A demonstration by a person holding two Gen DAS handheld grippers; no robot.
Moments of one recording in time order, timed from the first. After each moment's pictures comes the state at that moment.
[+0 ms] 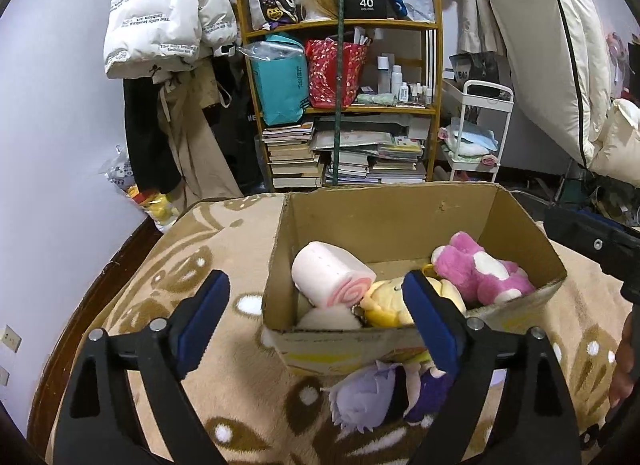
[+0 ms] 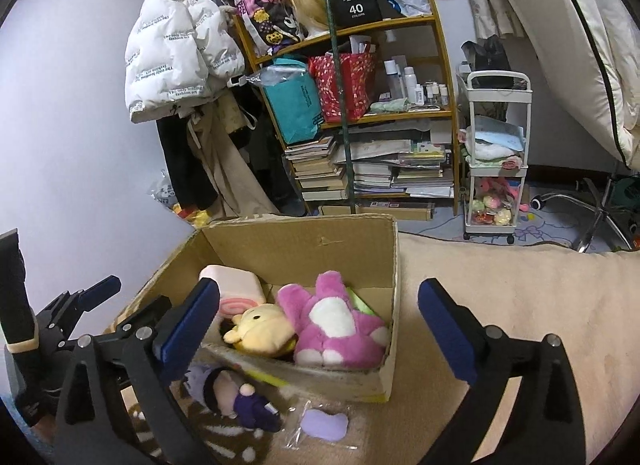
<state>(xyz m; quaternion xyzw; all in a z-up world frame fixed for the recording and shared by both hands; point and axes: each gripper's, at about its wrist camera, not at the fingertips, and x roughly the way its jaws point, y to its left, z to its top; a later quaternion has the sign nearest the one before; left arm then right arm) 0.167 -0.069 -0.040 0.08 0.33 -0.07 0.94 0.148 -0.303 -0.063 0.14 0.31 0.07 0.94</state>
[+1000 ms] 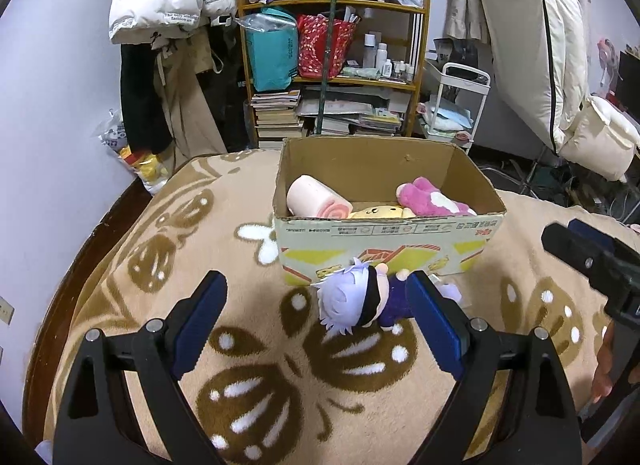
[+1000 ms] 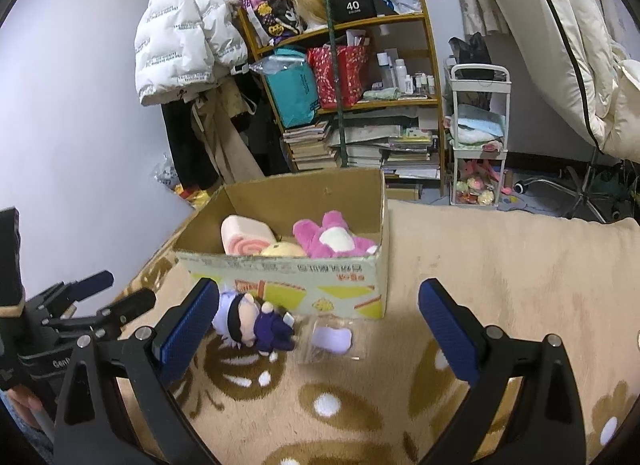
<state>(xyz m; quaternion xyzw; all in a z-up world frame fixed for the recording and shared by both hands) 0.093 -0.044 -0.020 0.05 0.39 -0.10 0.91 0.068 -0.293 -0.054 0.13 0.34 0.06 0.93</state>
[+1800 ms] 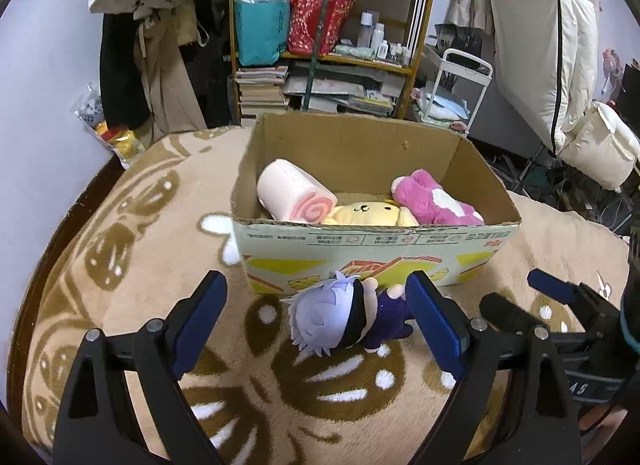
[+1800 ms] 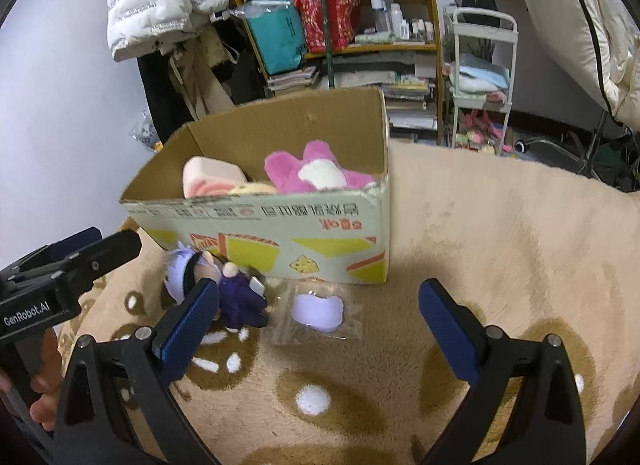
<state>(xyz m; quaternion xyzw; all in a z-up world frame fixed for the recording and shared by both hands) 0.144 -0.060 -0.056 0.02 0.43 -0.12 0.89 0.107 -0.283 -0.119 0.12 0.42 0.05 0.90</state>
